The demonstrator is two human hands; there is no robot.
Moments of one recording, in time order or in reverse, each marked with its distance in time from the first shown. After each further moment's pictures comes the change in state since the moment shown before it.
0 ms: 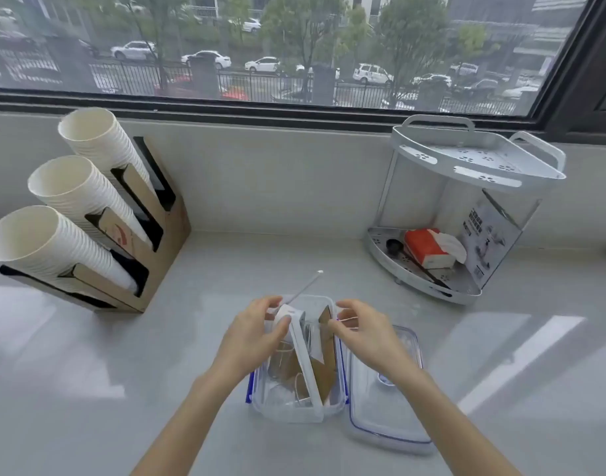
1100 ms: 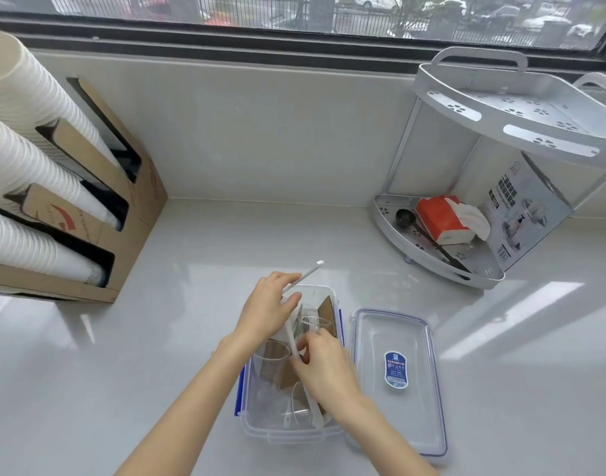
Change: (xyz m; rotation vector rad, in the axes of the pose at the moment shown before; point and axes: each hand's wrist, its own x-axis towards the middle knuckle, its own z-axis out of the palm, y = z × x) left_hand 0.091 -0.030 0.051 0.081 -0.138 -0.023; right_hand 0.040 0.025 0.084 -0.249 -0.114 0.092
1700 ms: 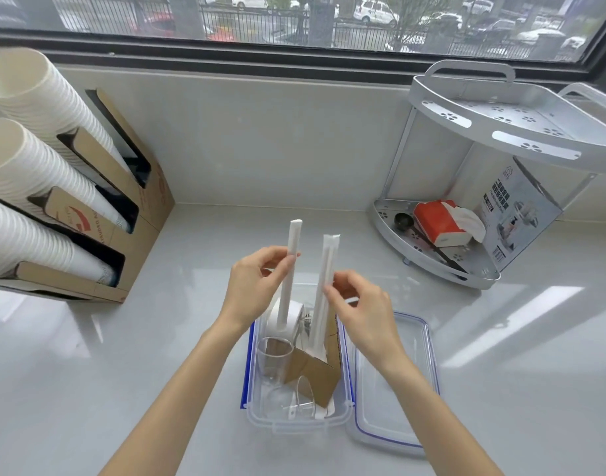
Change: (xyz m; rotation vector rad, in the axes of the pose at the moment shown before) left_hand -0.023 0.034 -0.055 -0.399 0.250 0.083; right_hand -0.002 -0.009 -0.073 0.464 0.323 -0.198
